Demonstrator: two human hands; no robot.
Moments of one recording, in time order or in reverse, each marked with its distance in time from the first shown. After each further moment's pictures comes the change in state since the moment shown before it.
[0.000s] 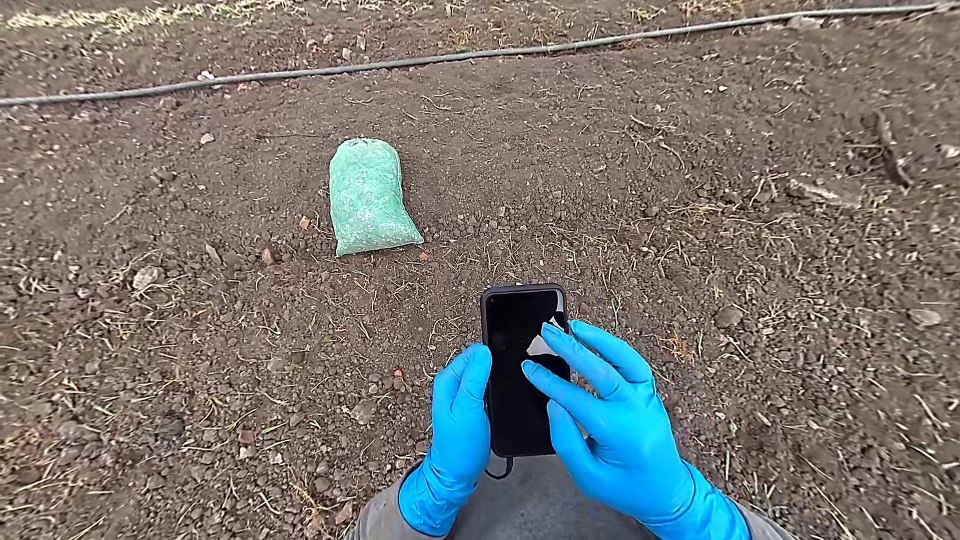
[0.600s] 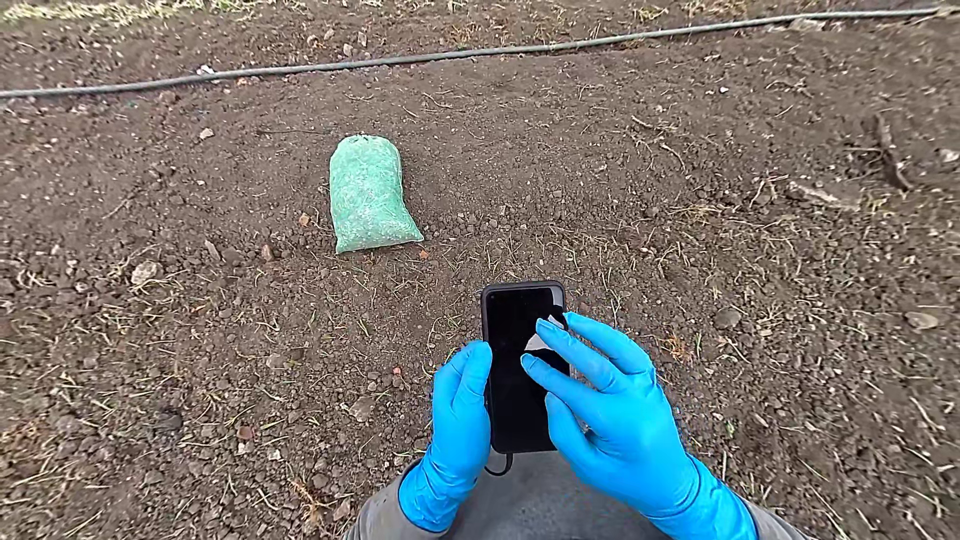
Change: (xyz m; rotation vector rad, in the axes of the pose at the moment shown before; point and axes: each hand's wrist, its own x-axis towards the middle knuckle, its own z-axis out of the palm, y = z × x) left_hand -0.001 -0.002 -0.001 0.001 0.016 -0.008; right_hand 0.006 -0.001 -0.003 -0.030 -0.031 -0.005
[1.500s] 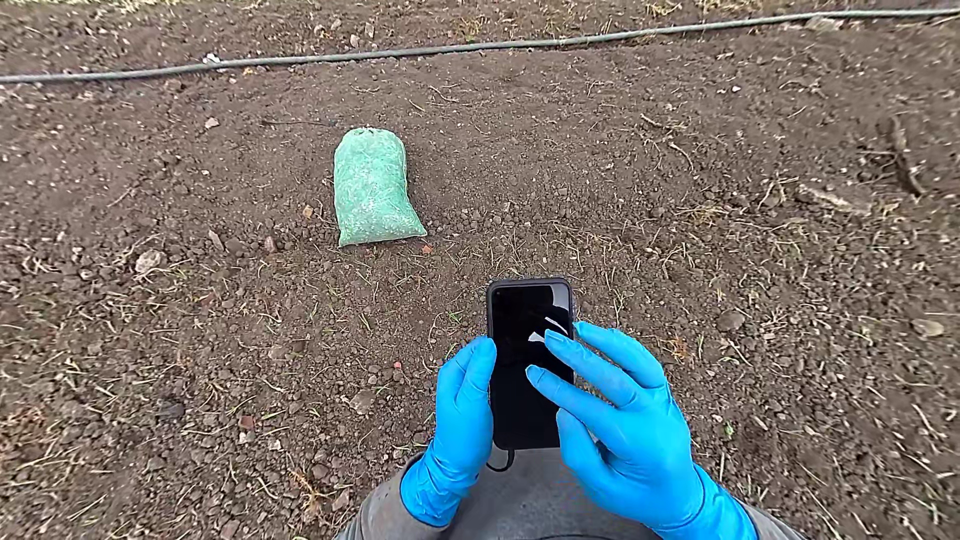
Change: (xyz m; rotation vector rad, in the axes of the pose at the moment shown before) left_hand 0.001 0.000 -0.003 -0.009 -0.031 -0.022; right_hand 0.000 -0.005 -0.001 0.072 0.049 -0.048
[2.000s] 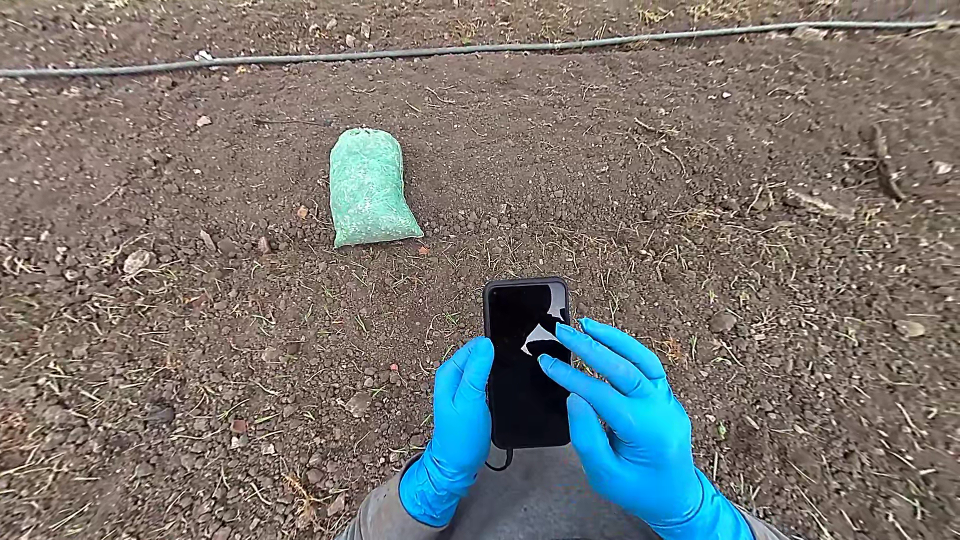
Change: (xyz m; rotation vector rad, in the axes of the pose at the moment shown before) left_hand 0.003 0.000 -0.007 -0.004 0.015 0.014; right_hand -0.001 -0.001 0.005 0.015 0.042 0.128
